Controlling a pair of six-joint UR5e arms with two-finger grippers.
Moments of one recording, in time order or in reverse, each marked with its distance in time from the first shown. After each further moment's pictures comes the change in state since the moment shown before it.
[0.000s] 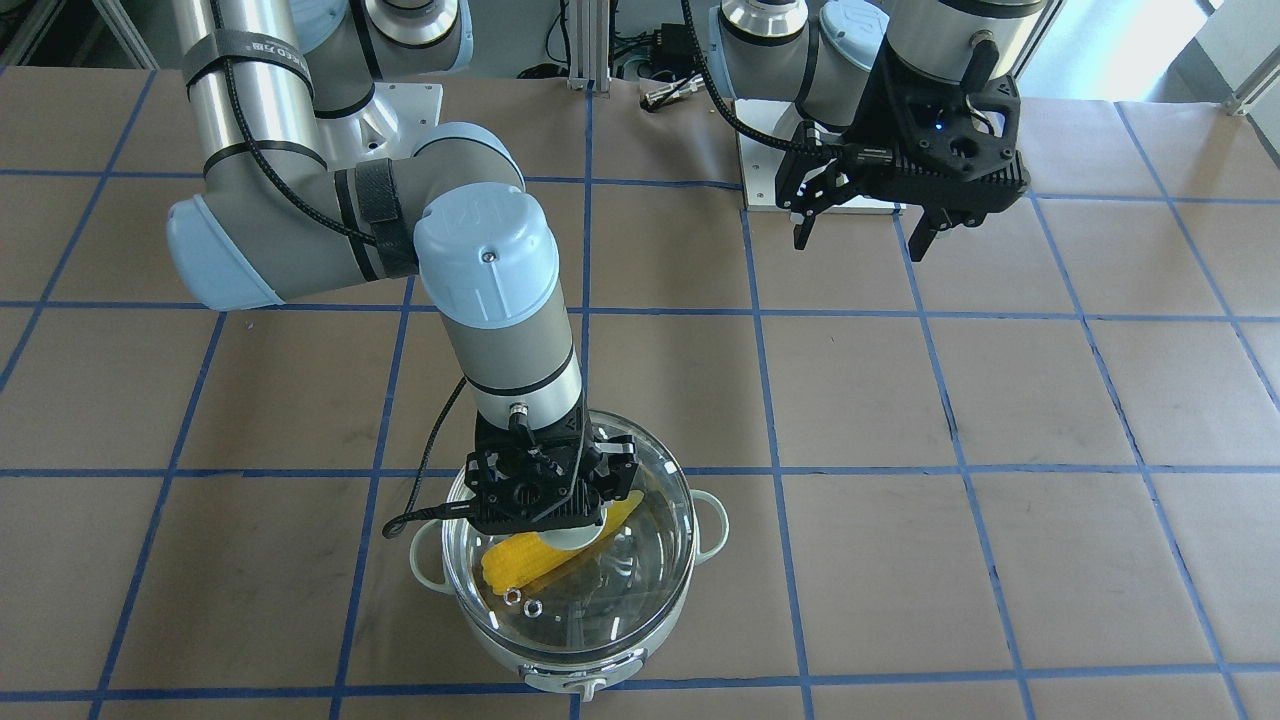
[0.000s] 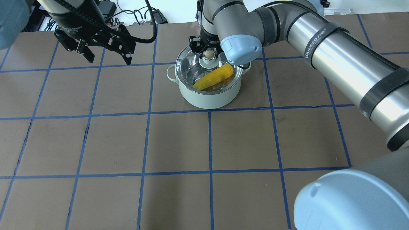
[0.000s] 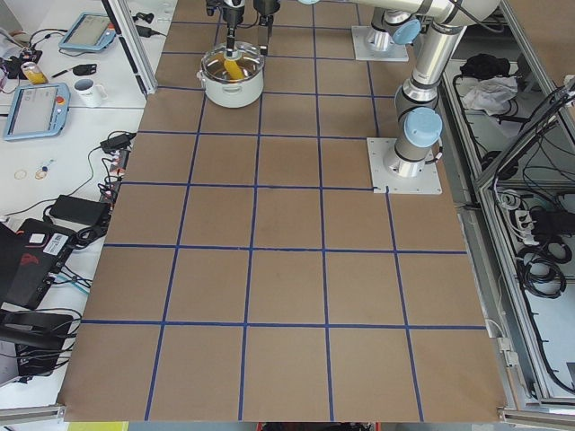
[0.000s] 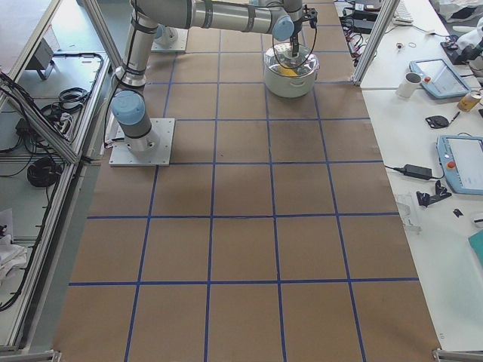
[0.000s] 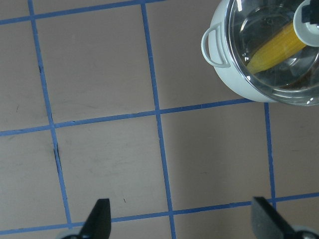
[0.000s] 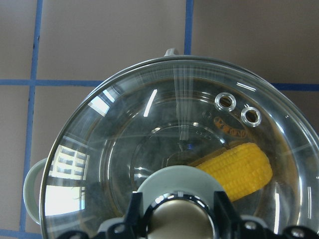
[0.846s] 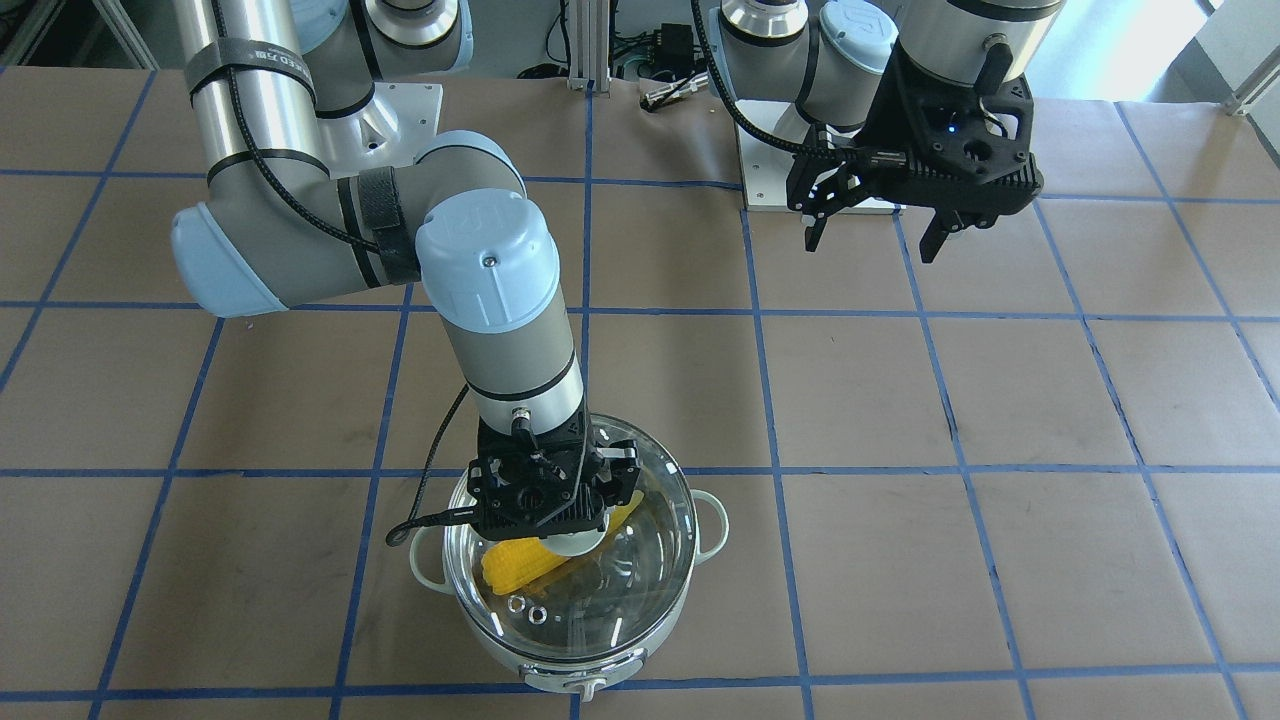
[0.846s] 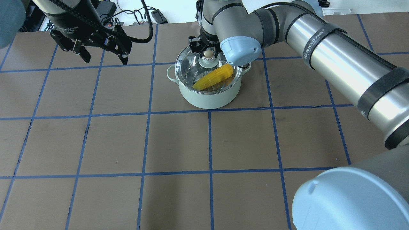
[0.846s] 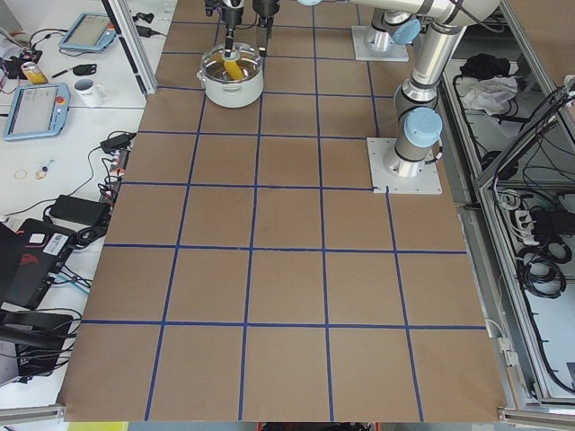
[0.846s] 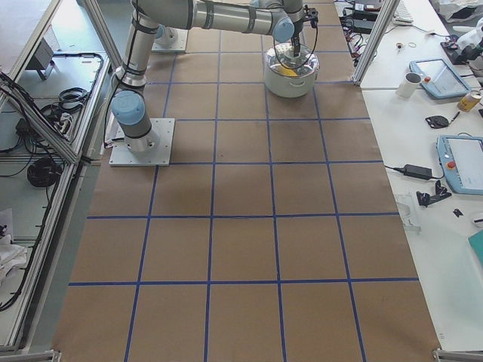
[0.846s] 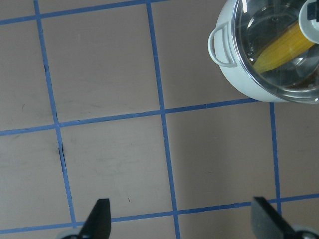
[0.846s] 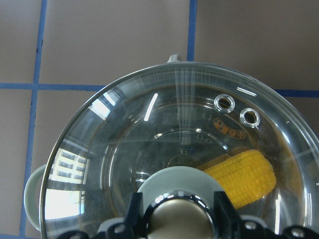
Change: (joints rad) left arm 0.014 0.004 -0.006 0.001 0.005 0.012; right arm 0.000 0.008 0.002 -0.023 0.002 -0.016
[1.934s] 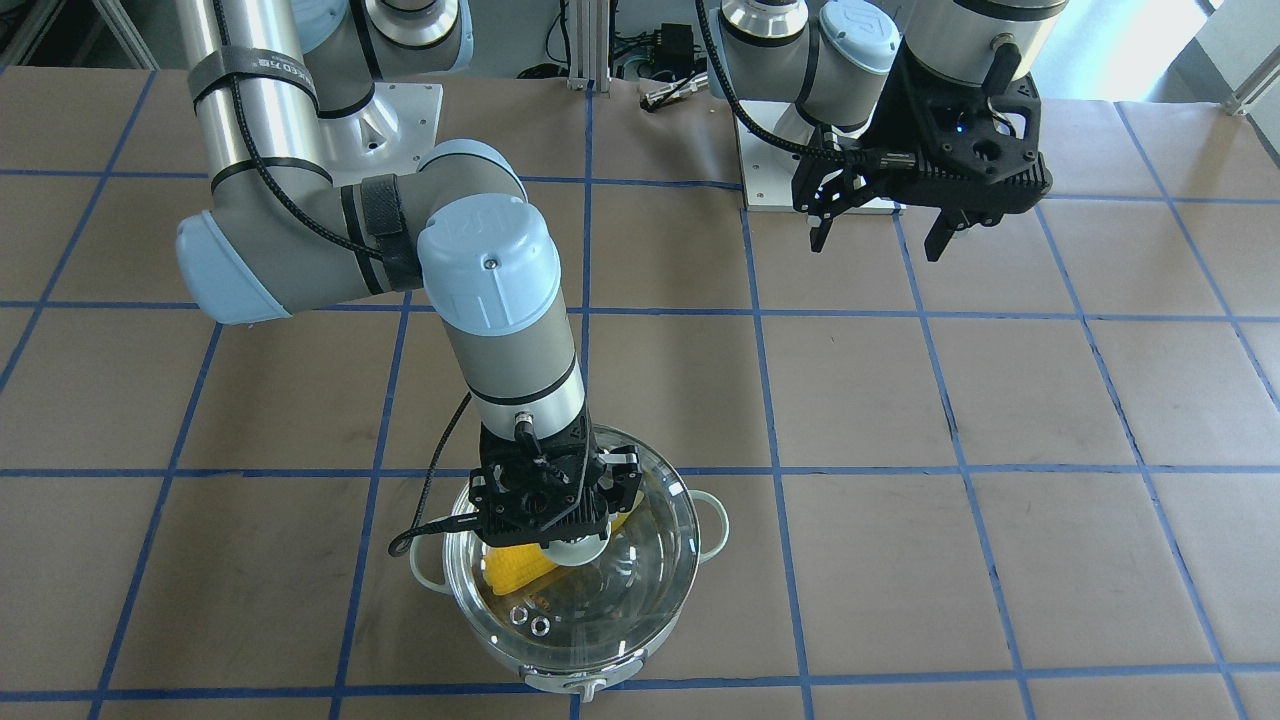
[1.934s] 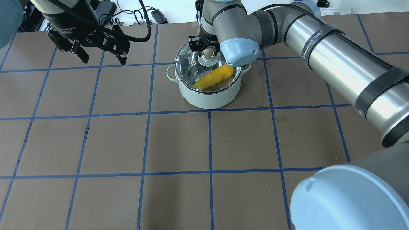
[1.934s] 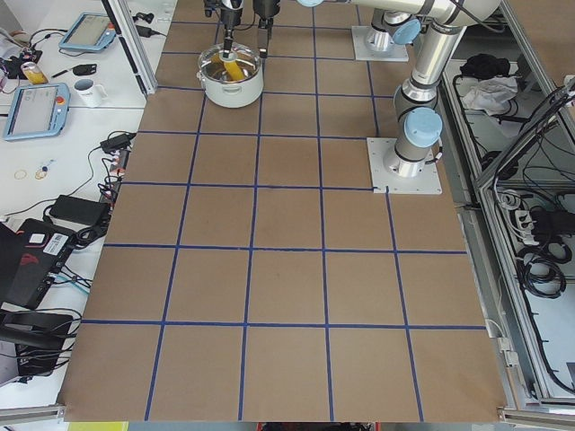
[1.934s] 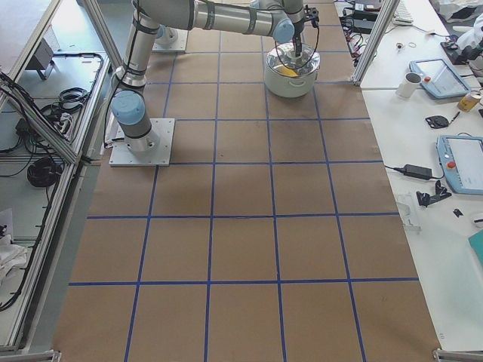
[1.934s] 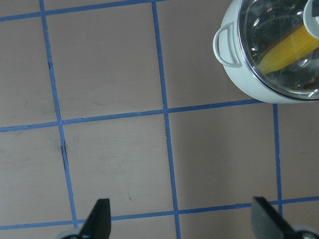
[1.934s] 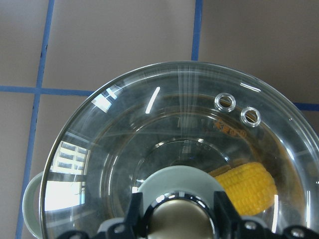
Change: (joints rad) left arm 0.006 0.003 -0.003 -0.001 0.005 -0.013; right arm 0.000 0.010 0.001 -0.035 -0.002 -0.022
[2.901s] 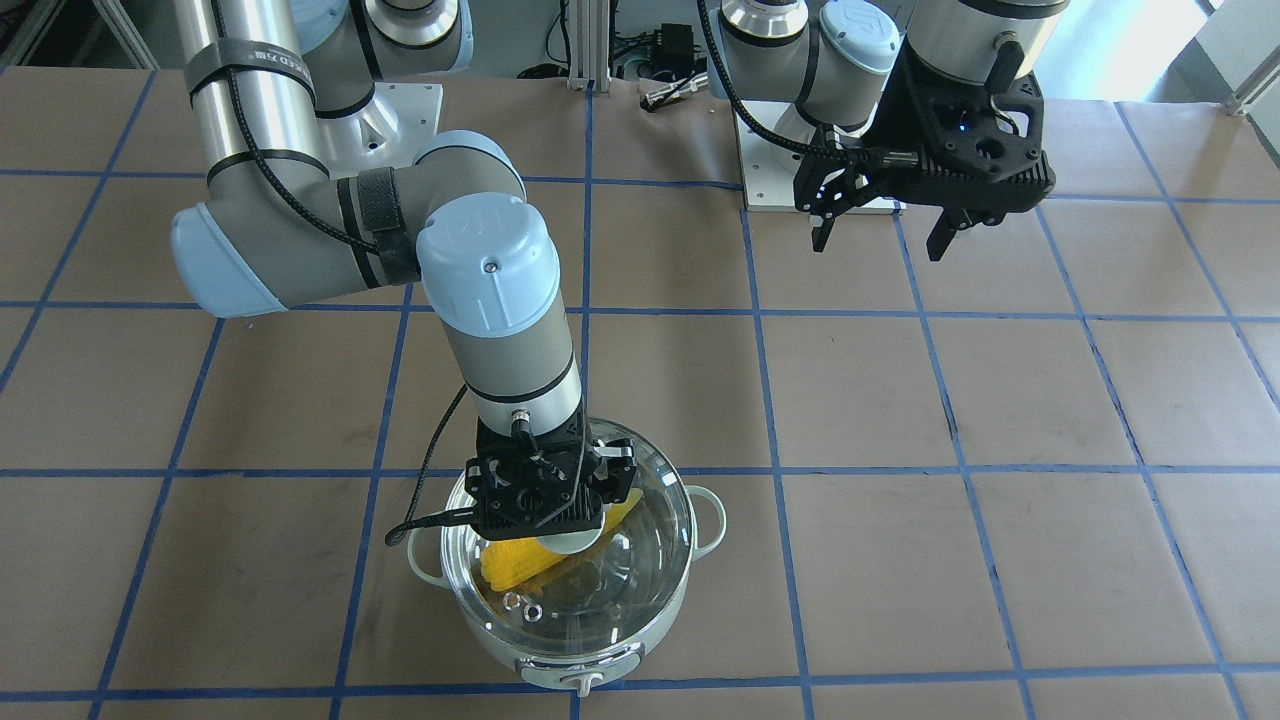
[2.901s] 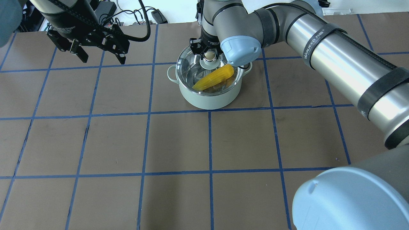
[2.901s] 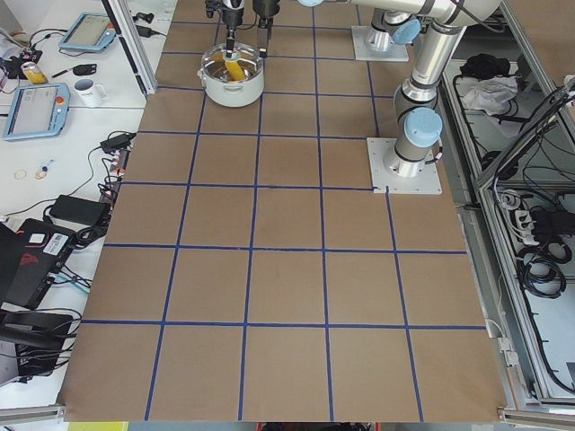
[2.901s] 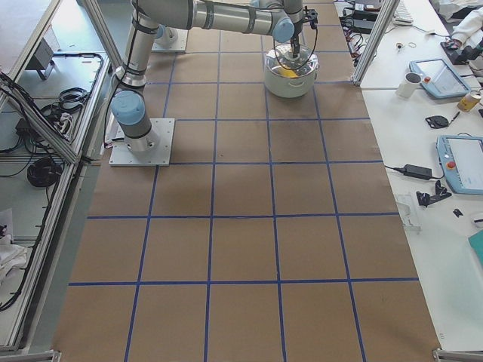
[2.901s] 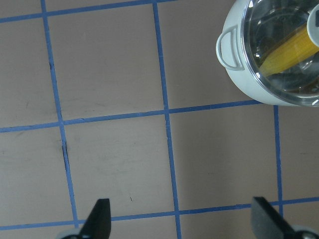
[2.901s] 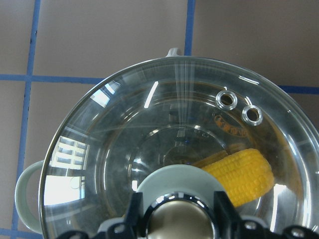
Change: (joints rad) left arm 0.001 0.001 0.002 0.000 0.002 0.001; right arm -0.001 -0.009 0.000 0.056 -0.004 0.012
